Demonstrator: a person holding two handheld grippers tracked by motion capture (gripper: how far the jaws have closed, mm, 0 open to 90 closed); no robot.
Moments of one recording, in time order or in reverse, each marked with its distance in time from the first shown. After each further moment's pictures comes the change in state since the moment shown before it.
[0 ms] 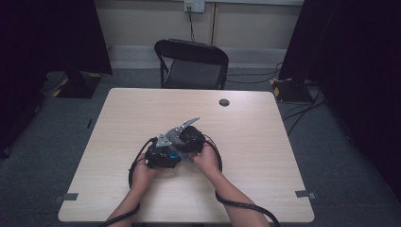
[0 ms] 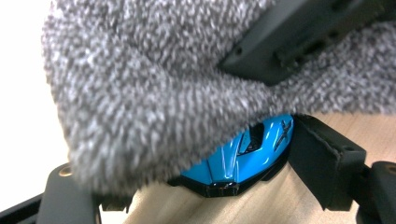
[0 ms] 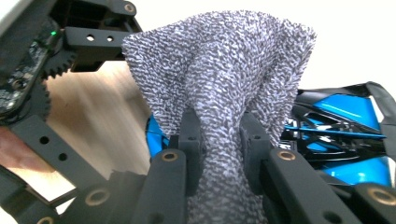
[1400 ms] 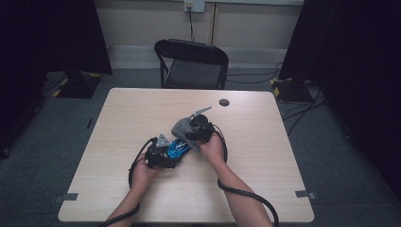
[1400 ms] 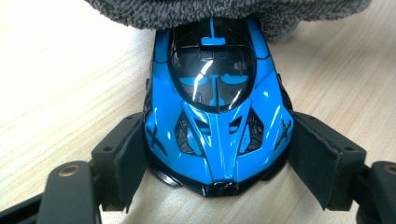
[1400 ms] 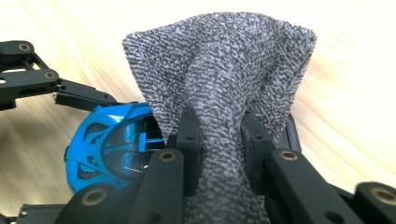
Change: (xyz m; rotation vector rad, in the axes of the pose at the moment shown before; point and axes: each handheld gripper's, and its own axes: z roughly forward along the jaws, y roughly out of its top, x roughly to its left) left arm 0.000 0.000 0.000 0.000 0.000 -0.002; right arm -0.050 0.004 -0.004 -0.026 -0.072 0.124
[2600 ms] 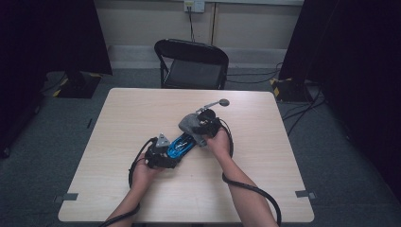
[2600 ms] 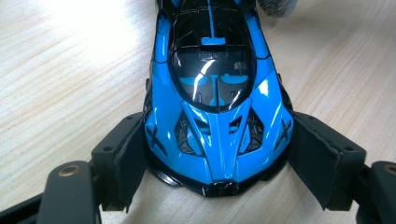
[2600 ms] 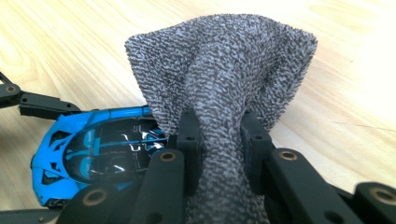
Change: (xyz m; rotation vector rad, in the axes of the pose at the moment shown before) left arm 0.000 0.000 0.000 0.000 -0.001 -0.001; right arm -0.029 0.002 -0.009 -0.005 -0.024 0.057
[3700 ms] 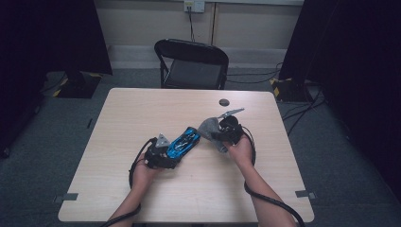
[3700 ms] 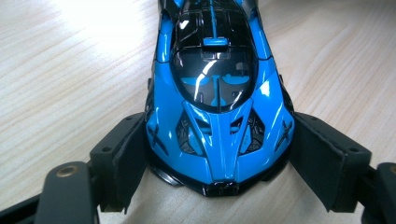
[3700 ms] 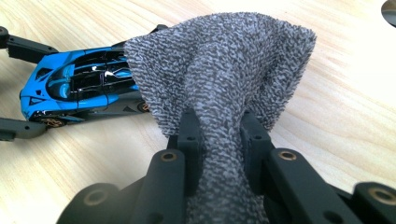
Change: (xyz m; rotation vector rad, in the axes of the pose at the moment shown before) left arm 0.001 -0.001 -0.003 -0.003 0.017 0.000; right arm -0.030 -0.049 -0.051 -0.018 -0.027 0.026
